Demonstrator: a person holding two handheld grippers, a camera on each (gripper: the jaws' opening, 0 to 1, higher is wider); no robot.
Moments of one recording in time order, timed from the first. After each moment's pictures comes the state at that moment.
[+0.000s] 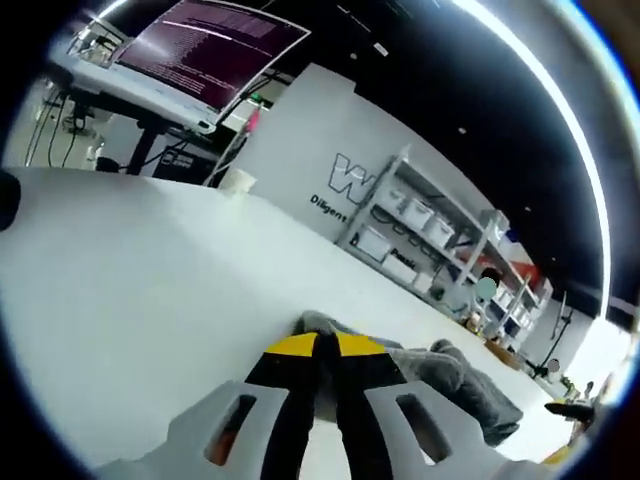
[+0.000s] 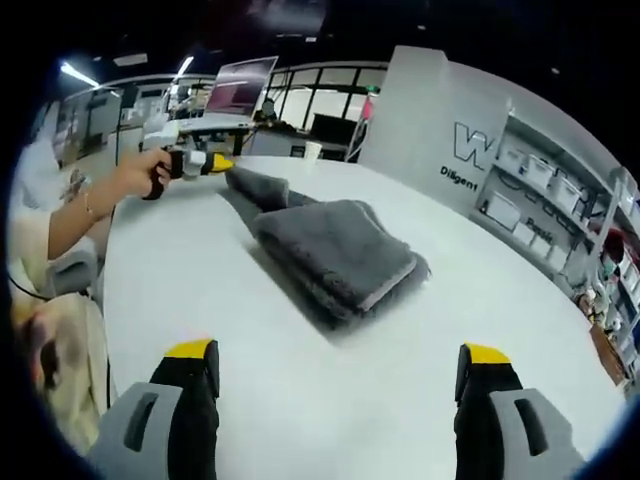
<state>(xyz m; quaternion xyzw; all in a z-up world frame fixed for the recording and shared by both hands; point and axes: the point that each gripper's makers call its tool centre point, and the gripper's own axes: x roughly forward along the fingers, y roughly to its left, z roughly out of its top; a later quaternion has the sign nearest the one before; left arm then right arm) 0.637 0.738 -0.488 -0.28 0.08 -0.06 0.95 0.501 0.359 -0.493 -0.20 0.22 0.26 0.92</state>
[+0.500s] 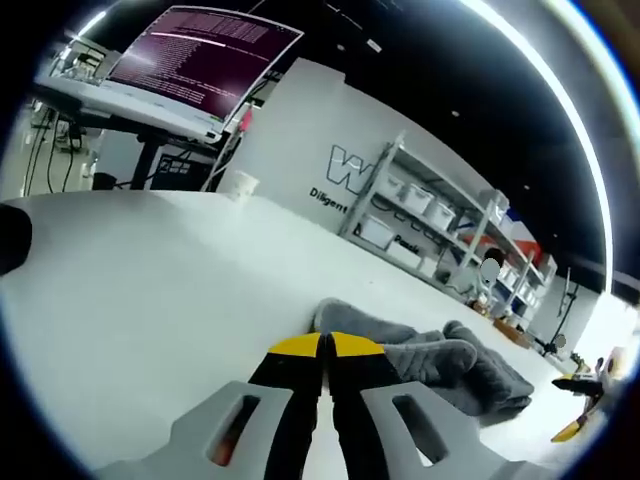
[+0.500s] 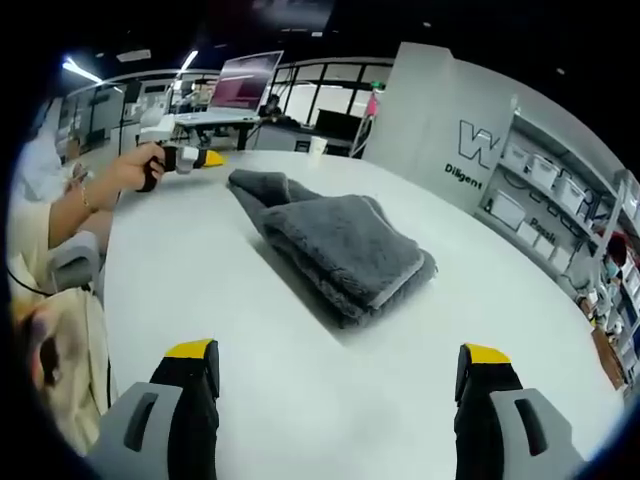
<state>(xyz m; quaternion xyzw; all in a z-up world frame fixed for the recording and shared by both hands) 0.624 0.758 -0.492 -0.25 0.09 -0.06 0.96 0.500 0.368 -0.499 -0.21 0.23 0.27 0.91</state>
